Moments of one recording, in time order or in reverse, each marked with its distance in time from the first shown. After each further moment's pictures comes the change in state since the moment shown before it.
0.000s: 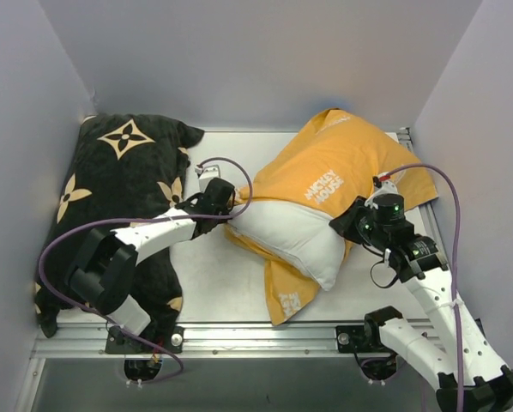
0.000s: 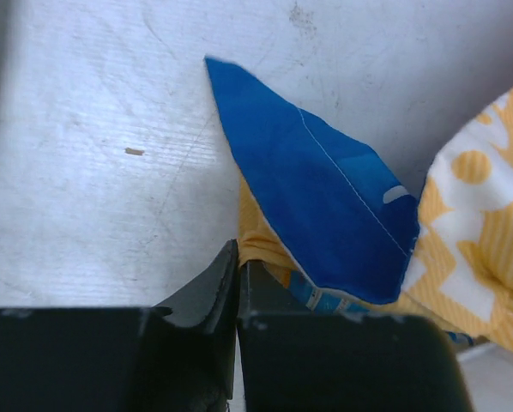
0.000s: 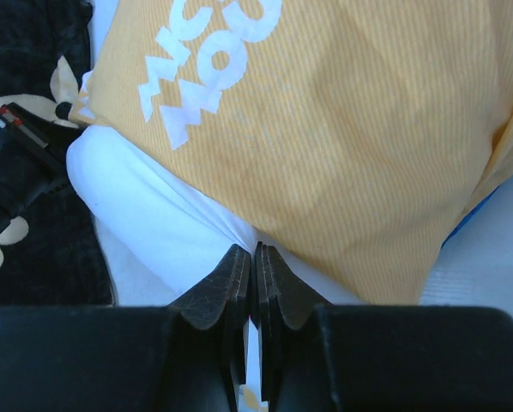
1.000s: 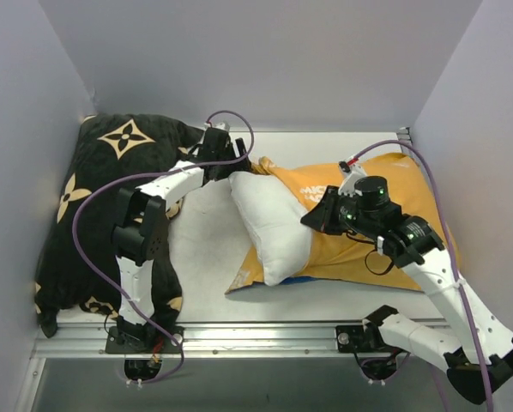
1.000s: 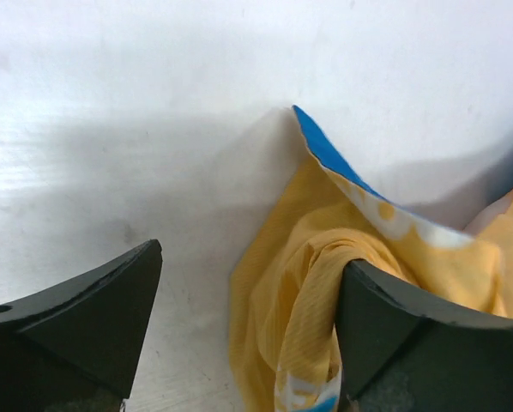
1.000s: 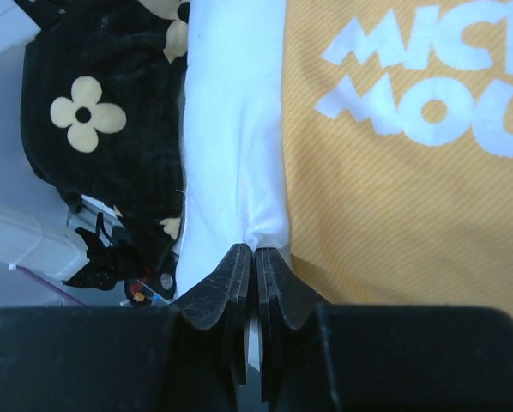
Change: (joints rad) left arm 0.196 0.458 0.559 0.043 0.491 0.035; right arm 0.216 0.127 0.254 -0.079 -0.139 -0.035
